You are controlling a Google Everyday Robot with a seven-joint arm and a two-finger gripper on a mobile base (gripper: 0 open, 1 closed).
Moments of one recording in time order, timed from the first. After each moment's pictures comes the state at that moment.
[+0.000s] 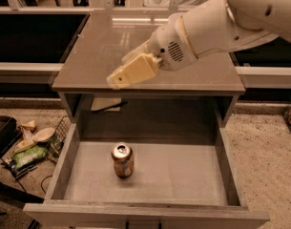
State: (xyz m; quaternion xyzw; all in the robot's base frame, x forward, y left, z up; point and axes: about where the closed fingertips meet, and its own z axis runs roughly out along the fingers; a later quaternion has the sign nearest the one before) arm 0.491 0.039 0.965 -0.51 0.71 0.34 0.34
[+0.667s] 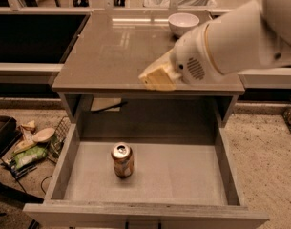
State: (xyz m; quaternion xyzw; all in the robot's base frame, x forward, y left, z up) arm 0.465 -0.010 0.969 -0.46 0.78 0.21 0.38
